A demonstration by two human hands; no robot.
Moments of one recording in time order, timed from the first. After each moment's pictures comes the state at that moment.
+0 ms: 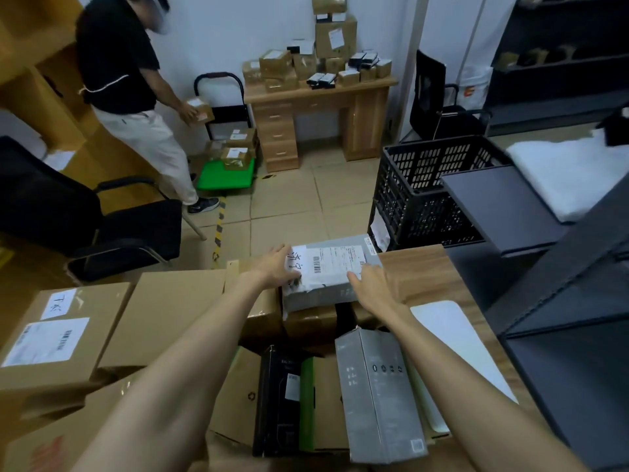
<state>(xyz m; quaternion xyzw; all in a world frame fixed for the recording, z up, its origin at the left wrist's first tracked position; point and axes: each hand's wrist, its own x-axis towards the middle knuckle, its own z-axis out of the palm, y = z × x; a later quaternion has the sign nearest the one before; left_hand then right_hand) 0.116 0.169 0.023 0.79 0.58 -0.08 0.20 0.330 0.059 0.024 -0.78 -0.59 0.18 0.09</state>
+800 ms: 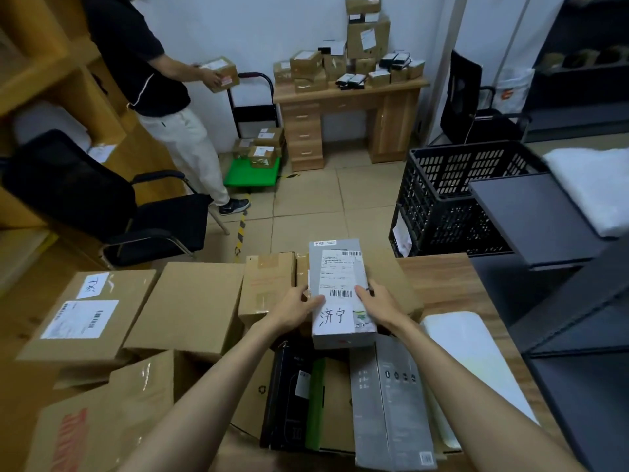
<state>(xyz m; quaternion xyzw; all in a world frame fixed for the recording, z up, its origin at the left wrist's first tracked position) 0.119 0.076 0.010 0.66 0.60 0.11 0.44 0.332 0.065 -0.027 -0.70 -0.50 0.46 0.23</state>
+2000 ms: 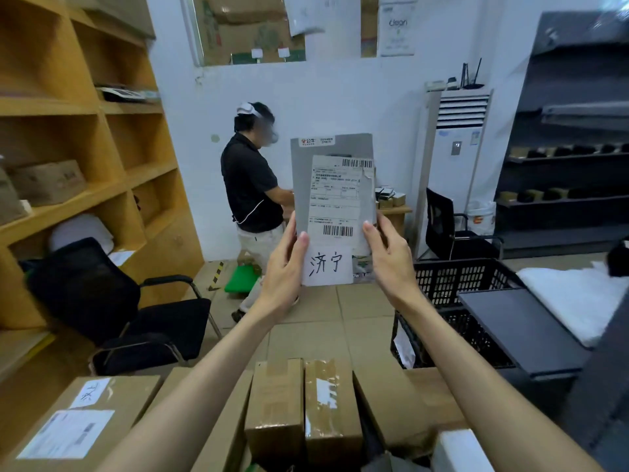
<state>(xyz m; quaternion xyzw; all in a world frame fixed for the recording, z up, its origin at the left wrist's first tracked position) 0.115 0.111 0.255 0.64 0.35 0.56 0.38 0.297 0.097 0.262 -0.44 -0.58 0.25 0.64</state>
